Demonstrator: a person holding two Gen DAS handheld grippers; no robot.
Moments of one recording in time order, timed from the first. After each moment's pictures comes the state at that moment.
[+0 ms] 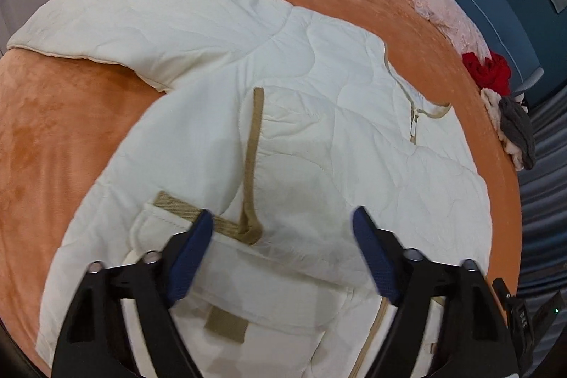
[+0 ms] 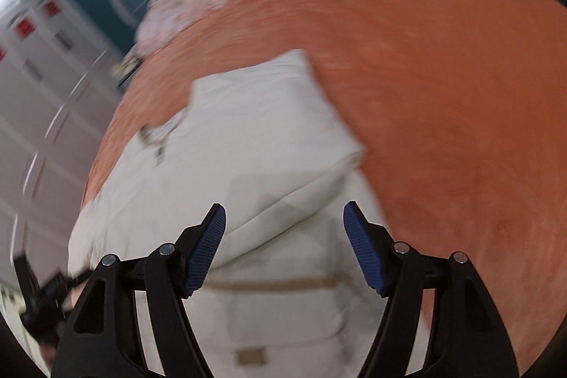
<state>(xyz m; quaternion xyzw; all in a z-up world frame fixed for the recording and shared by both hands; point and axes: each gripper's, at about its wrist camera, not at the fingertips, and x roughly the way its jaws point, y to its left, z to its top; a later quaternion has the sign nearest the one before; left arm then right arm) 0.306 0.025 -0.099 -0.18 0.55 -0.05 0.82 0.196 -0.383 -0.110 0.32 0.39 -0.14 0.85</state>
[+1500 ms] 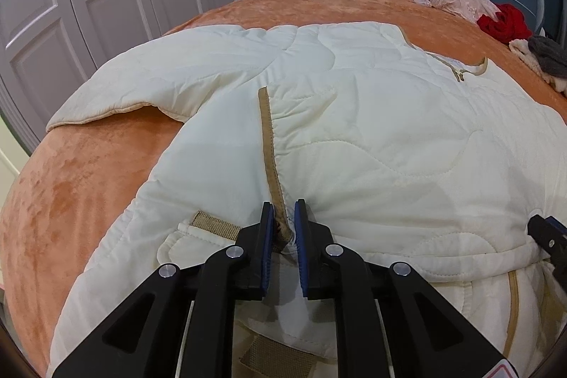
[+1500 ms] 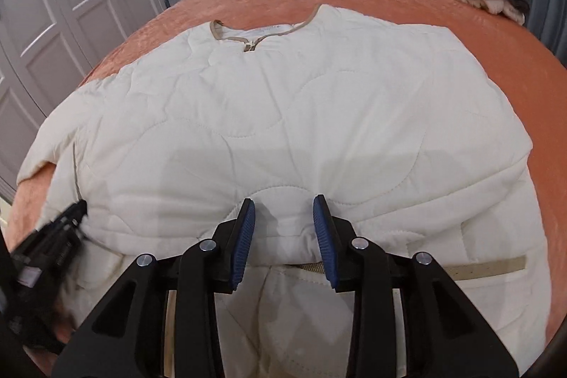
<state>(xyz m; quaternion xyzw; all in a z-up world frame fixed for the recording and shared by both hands) 0.271 0.001 -0.142 0.02 0.43 0.03 0.90 0.243 -0.219 -0.153 0.10 0.43 -0.05 0.90</state>
